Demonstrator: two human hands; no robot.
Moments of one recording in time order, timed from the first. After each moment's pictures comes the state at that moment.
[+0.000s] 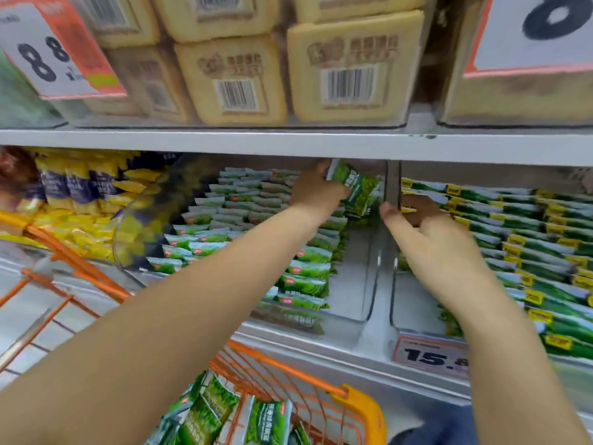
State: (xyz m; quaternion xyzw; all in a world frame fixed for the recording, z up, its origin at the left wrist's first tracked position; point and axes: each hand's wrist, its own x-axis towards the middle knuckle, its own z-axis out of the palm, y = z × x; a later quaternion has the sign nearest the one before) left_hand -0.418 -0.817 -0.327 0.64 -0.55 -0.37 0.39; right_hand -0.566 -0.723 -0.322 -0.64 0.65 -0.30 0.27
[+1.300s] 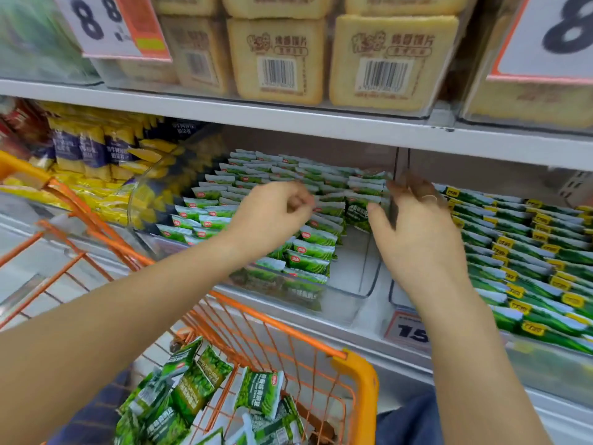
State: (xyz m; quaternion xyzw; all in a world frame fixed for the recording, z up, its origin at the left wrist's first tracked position) left_hand -0.349 -0.733 -0.320 0.61 -0.73 -0.16 0.26; right_hand -0.540 -0.713 -0.319 -0.71 0.65 -0.26 0.04
